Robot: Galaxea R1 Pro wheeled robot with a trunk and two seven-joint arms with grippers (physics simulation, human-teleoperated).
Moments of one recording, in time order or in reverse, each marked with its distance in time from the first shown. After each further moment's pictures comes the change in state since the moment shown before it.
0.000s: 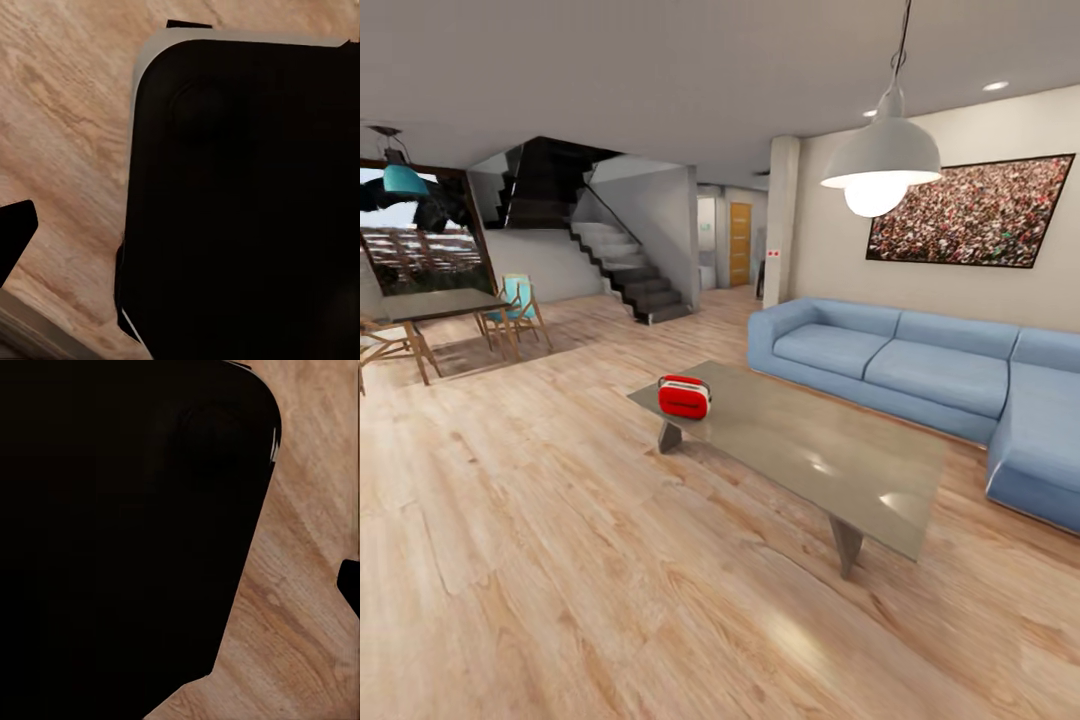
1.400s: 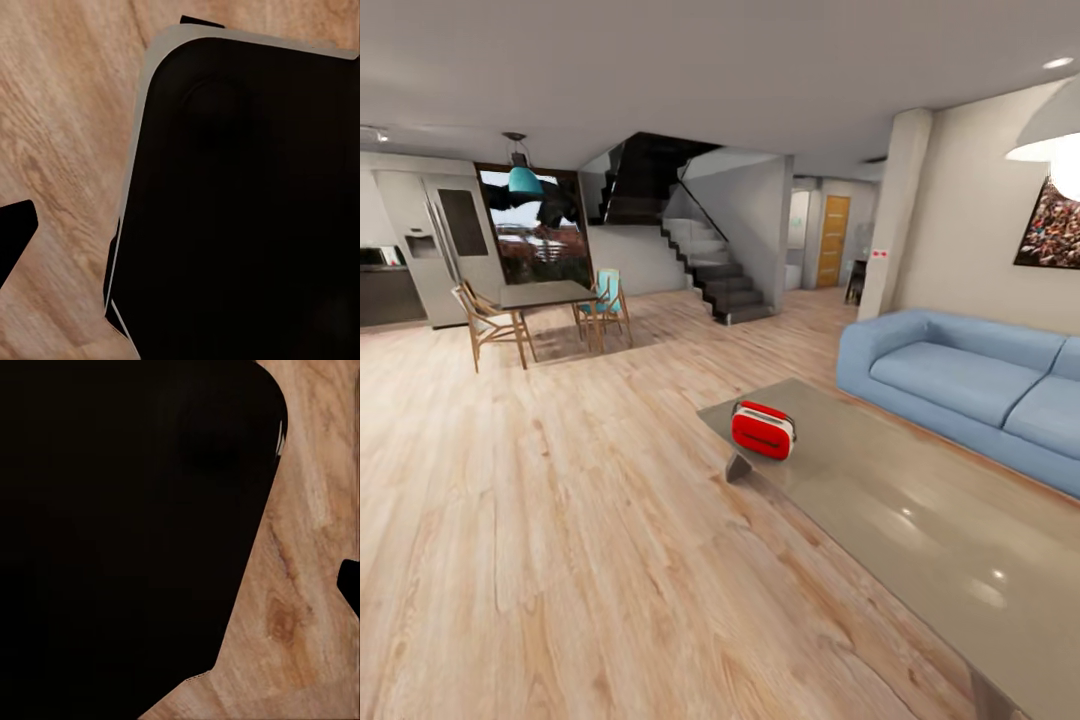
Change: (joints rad) left arm 0.000 0.007 0.066 -0.001 0.033 -0.001 -0.008; right arm 0.000 0.002 0.002 0.000 0.005 0.000 0.000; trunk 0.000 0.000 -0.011
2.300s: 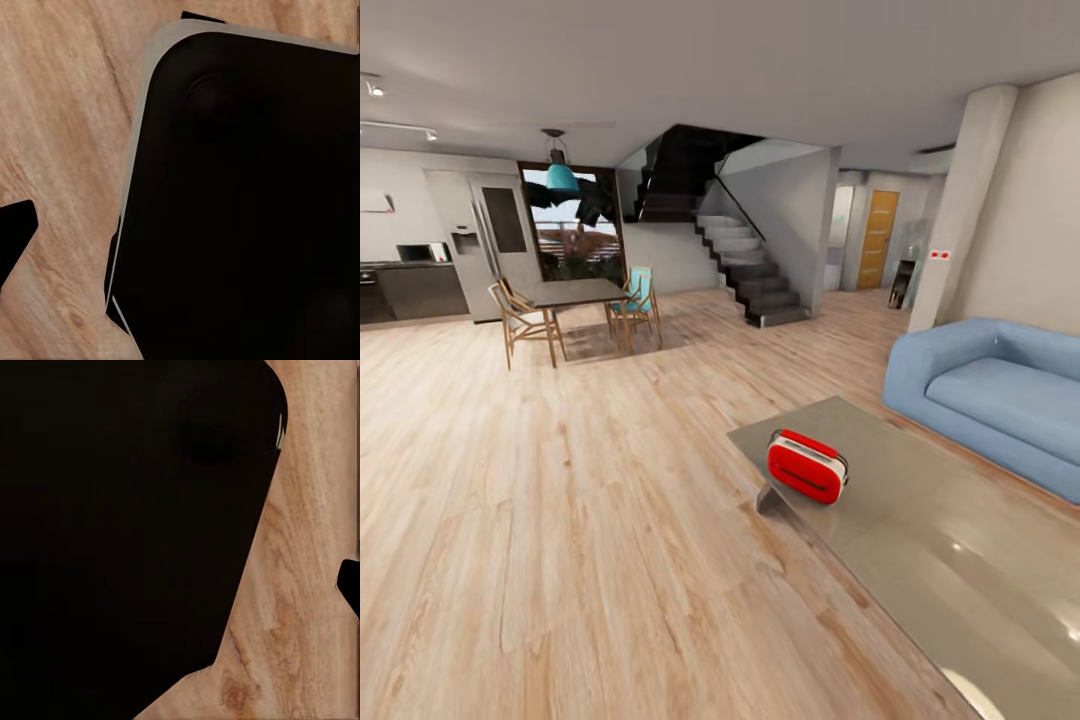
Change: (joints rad) left arm 0.000 0.000 0.000 0.000 0.000 -0.002 0.000; right arm 0.000 -0.002 0.000 0.000 -0.006 0.000 0.001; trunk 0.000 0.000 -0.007
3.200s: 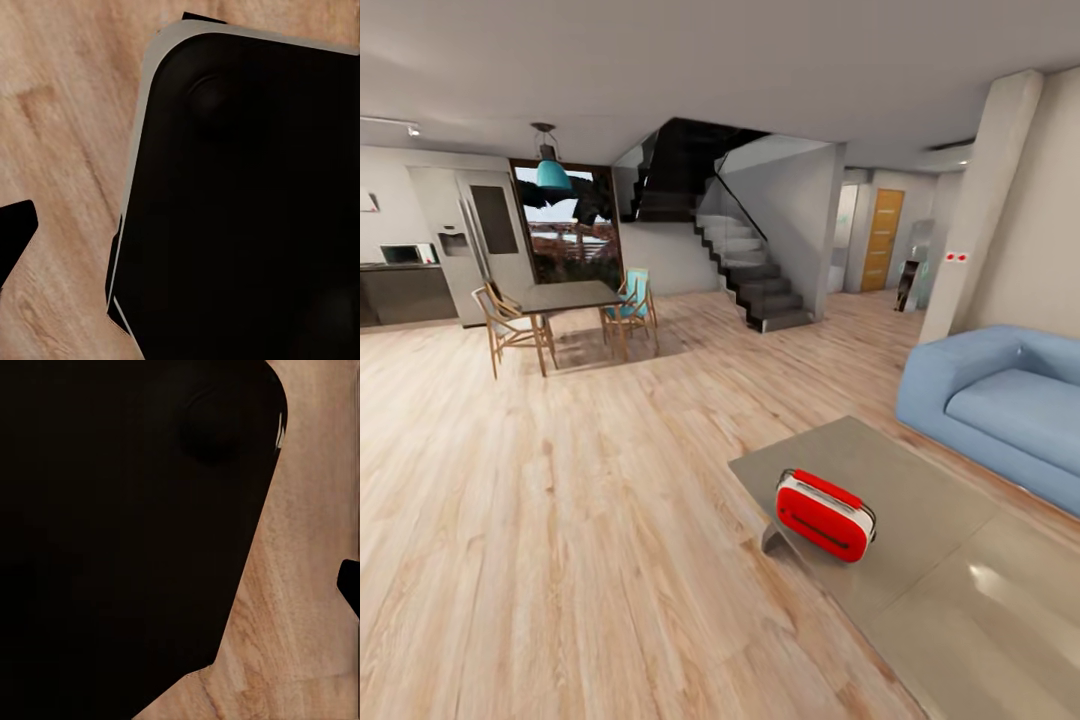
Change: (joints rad) left arm 0.000 0.001 0.000 0.000 0.000 0.000 0.000; right arm 0.000 -0.001 0.000 0.000 0.000 0.001 0.001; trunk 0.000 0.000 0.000
